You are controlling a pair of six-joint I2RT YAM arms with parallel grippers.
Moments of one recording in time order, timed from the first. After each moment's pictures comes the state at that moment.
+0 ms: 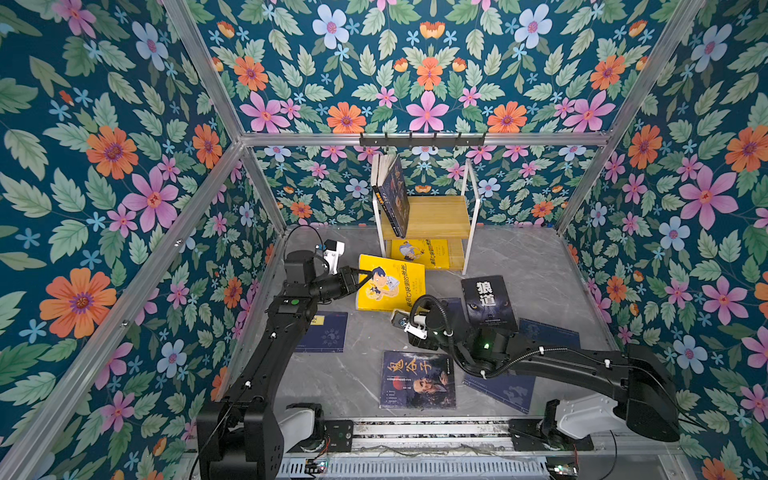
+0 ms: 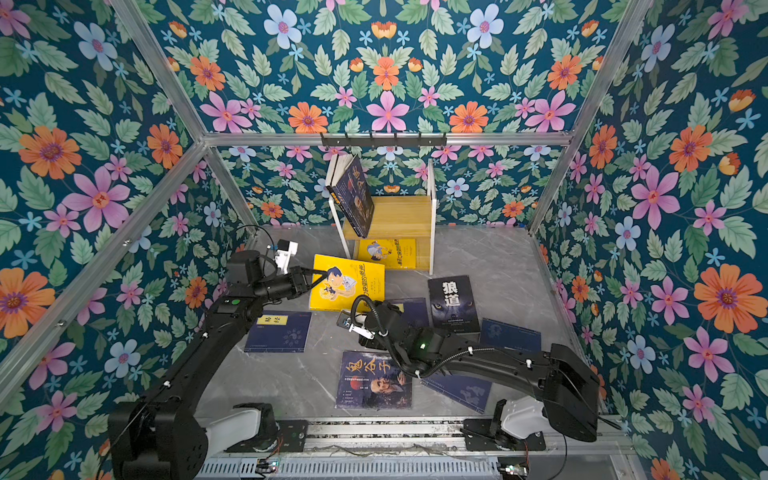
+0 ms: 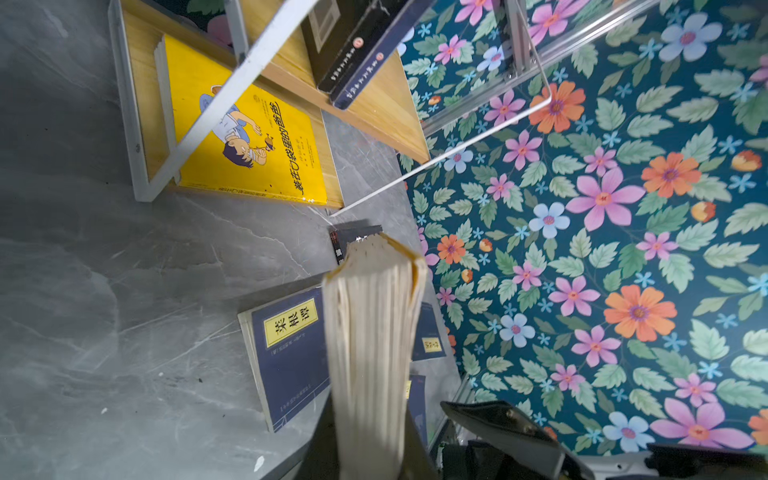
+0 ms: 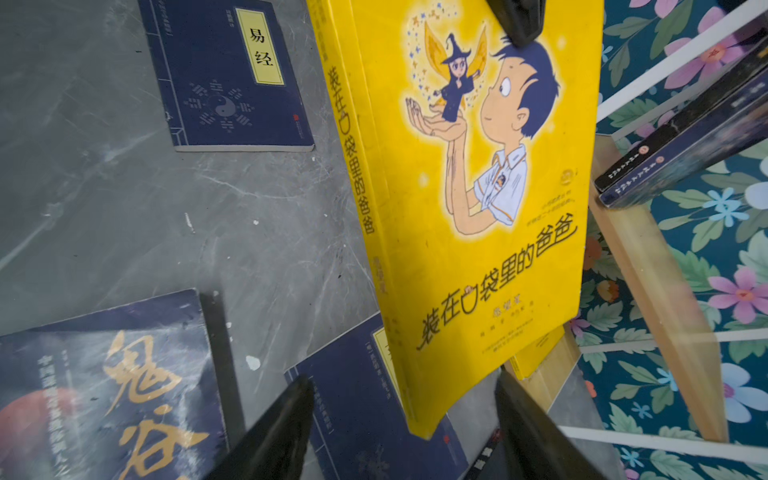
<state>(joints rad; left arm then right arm) -0.08 1.18 0.86 -0.13 0.86 -0.67 1.13 1.43 0.98 -0.10 0.42 -0.53</state>
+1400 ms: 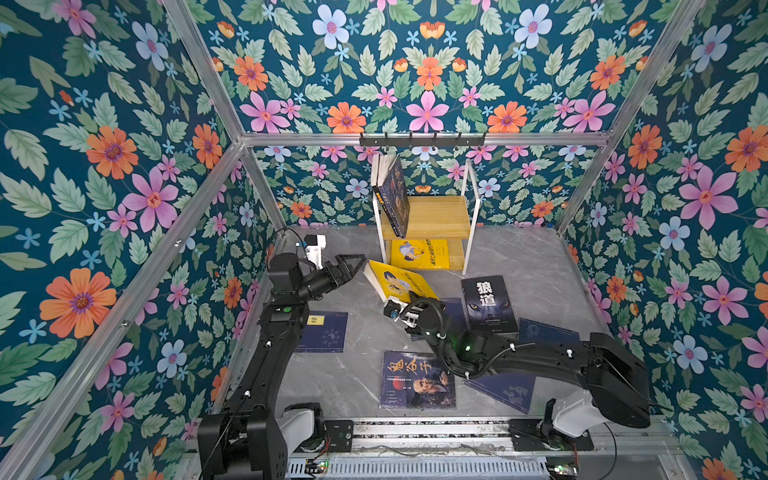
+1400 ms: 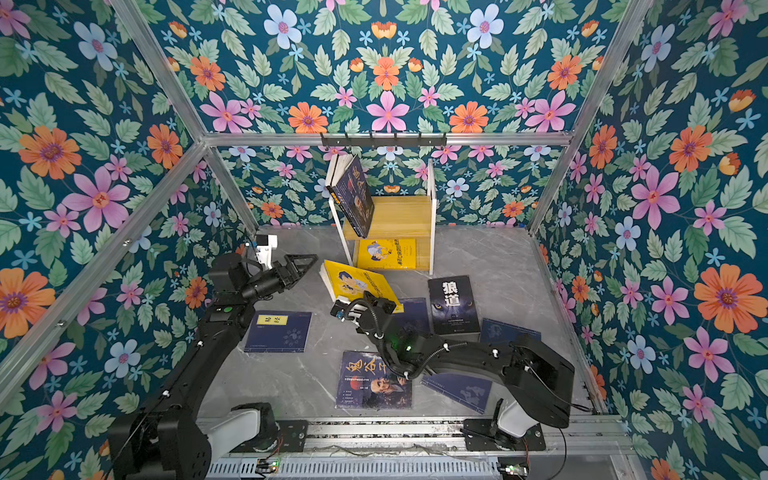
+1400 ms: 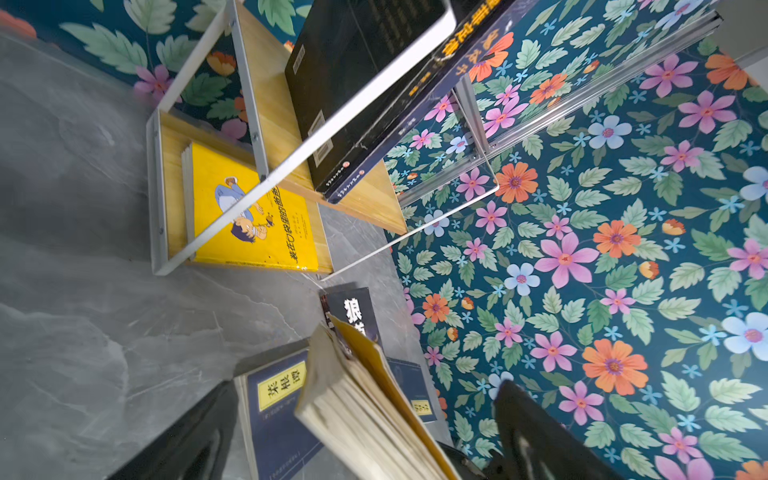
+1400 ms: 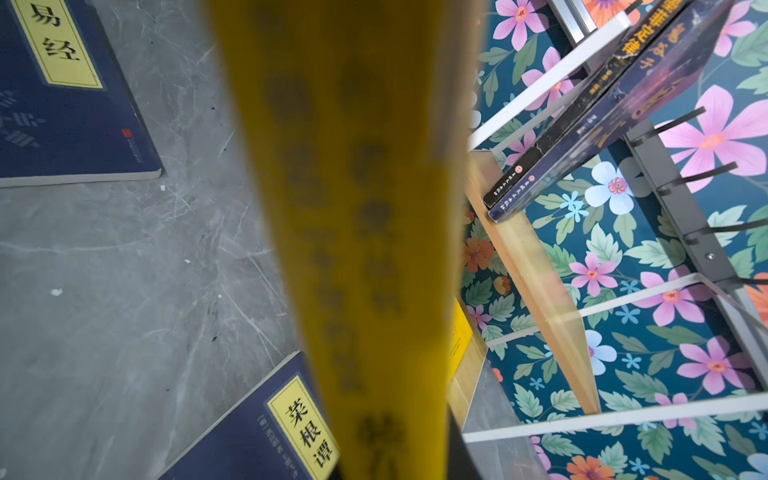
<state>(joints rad) 0.00 1.13 0.83 0.07 0.84 -0.75 1.11 1.52 0.92 0.28 0.65 -0.64</state>
